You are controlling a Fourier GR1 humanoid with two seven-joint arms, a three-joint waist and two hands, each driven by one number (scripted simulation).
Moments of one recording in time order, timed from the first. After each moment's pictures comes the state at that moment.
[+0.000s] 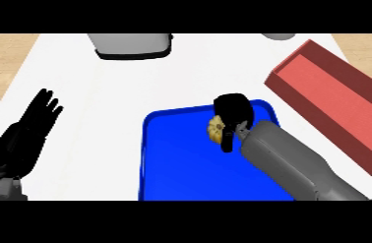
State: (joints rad) left arm 0.01 0.40 0.06 -1.61 0.39 0.06 0.19; right arm -0.75 -0.30 0.82 -1.08 0.50 0.23 0.69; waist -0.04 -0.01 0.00
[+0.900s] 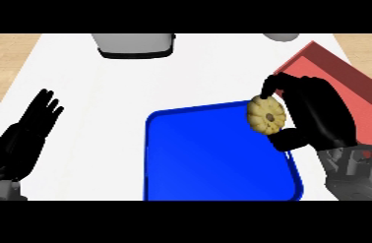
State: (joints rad) left arm 0.02 0.38 0.07 -1.65 0.37 0.05 0.22; right arm -0.52 -0.66 0.53 -1.84 0.59 0.07 0.73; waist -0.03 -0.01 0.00
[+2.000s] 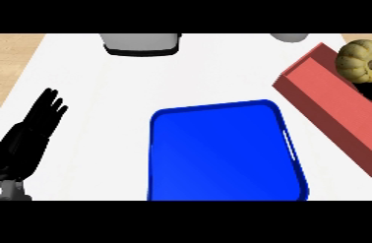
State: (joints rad) left arm 0.01 0.33 0.09 -1.67 0.33 0.00 0.24; right arm -0.50 -0.77 0.02 -1.69 0.63 0.15 0.57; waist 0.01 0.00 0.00
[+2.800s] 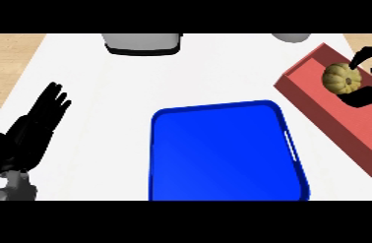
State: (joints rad) left arm -0.05 0.30 0.12 -1.63 0.30 -0.02 0.26; right arm -0.50 -0.64 -0.06 -1.18 0.69 0.03 0.20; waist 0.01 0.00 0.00
